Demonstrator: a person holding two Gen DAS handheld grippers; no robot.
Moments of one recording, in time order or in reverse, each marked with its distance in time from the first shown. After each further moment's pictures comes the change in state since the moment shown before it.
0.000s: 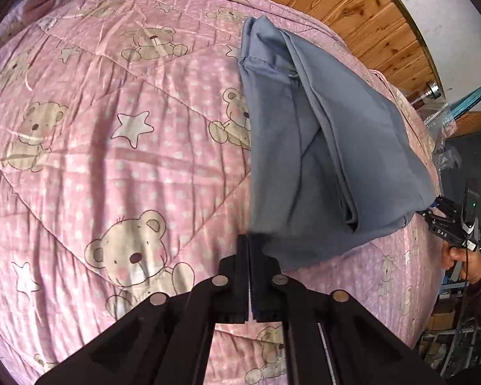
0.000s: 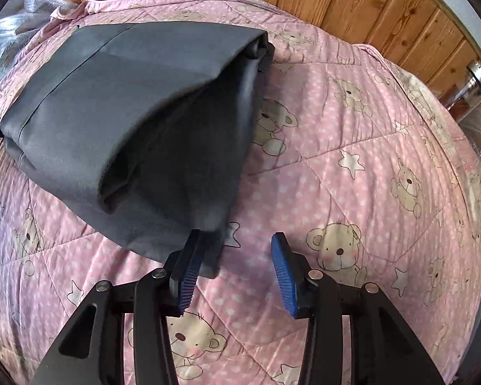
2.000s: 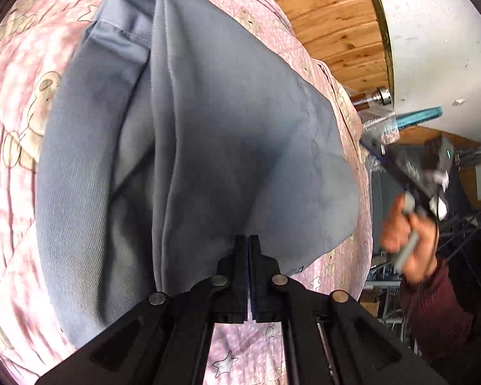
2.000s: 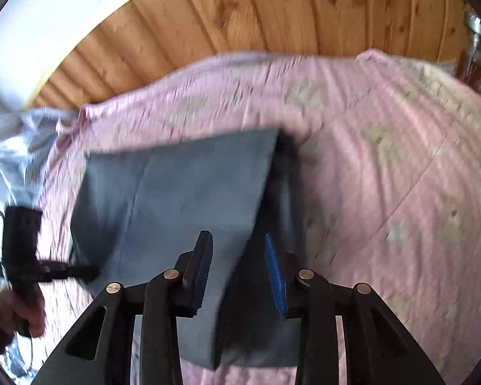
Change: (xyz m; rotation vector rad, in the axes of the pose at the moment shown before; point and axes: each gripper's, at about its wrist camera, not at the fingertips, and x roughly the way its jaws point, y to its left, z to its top) left arm 0.034 -0.061 0.029 -0.076 0.113 -0.365; right arm -0.007 -0.008 0.056 0.299 -0.088 0.291
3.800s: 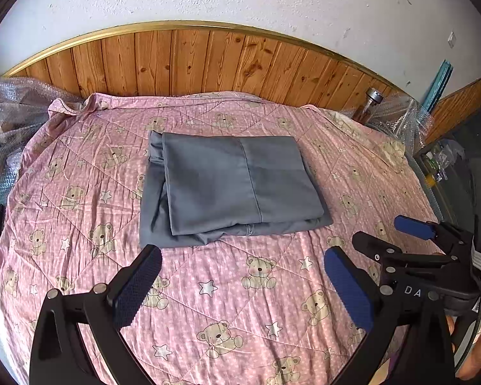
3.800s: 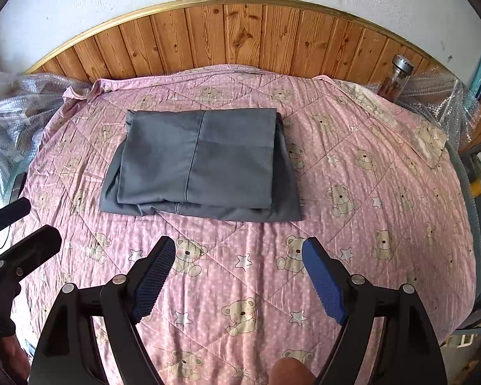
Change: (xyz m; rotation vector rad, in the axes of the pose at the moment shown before) left arm -0.114 -0.208 -0.123 0.267 -0.363 0.498; right arm -0.155 0.142 -0.088 -0.015 -0.073 -0.296
